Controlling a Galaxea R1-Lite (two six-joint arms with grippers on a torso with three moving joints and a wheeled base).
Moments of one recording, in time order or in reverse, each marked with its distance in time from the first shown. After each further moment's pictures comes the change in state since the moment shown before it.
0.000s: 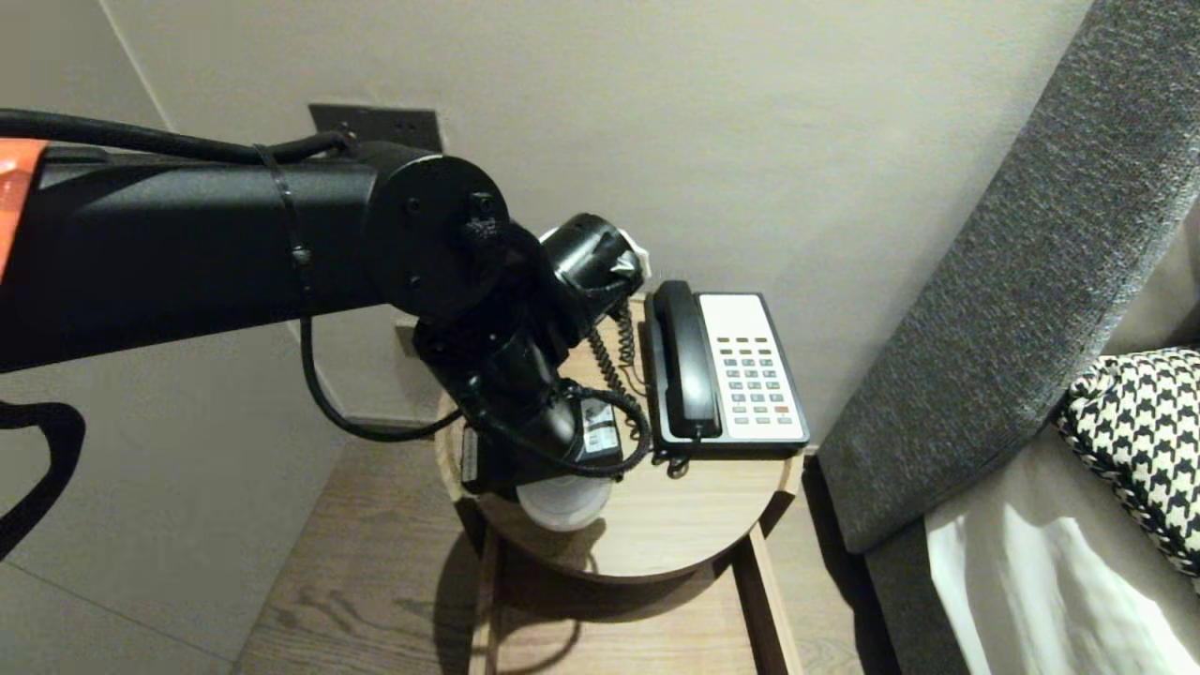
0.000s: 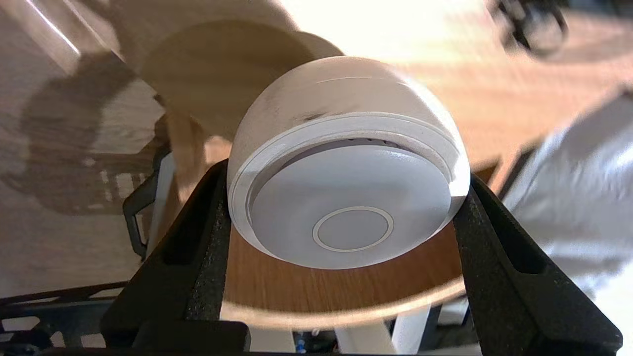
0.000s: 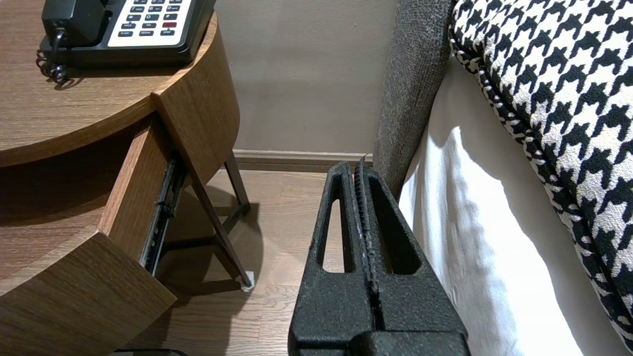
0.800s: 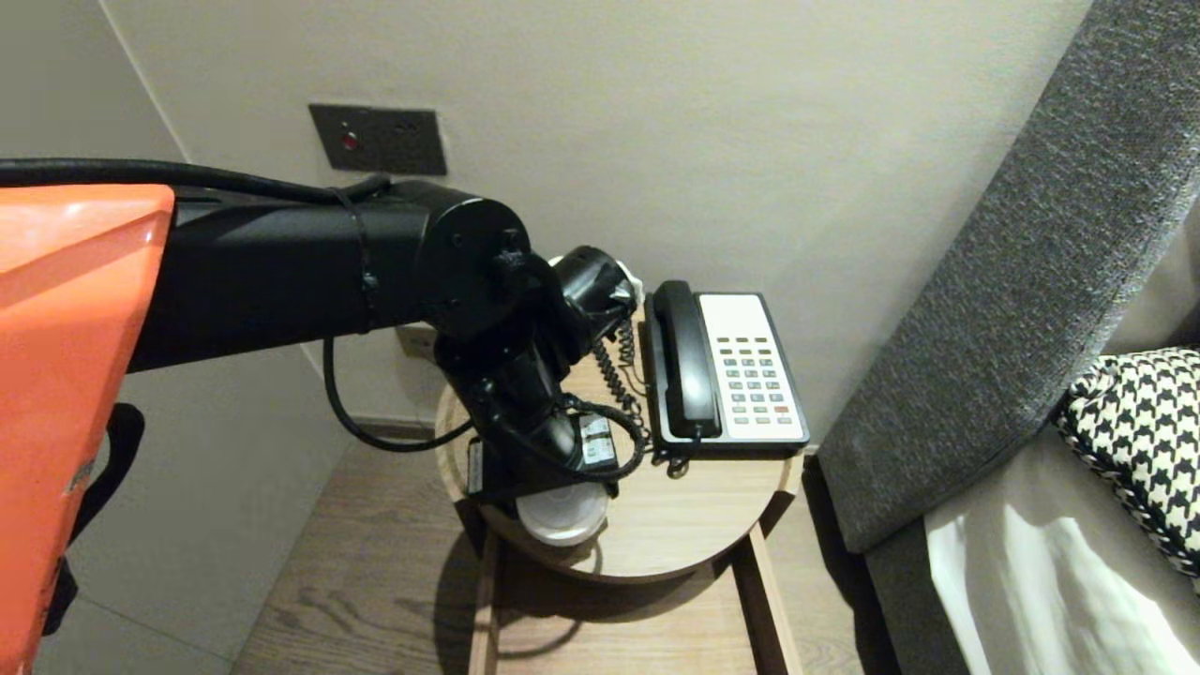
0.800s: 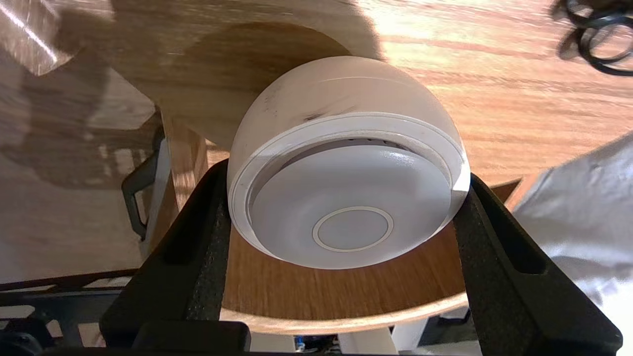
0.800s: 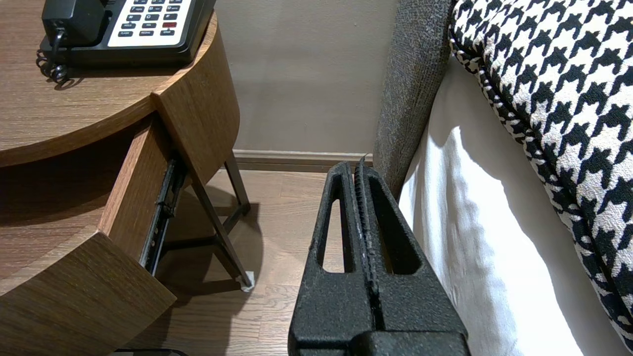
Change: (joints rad) left arm 0.031 0.062 -0.007 0.017 -0.053 -0.004; right arm 0.000 0.000 0.000 0.000 0.000 0.000
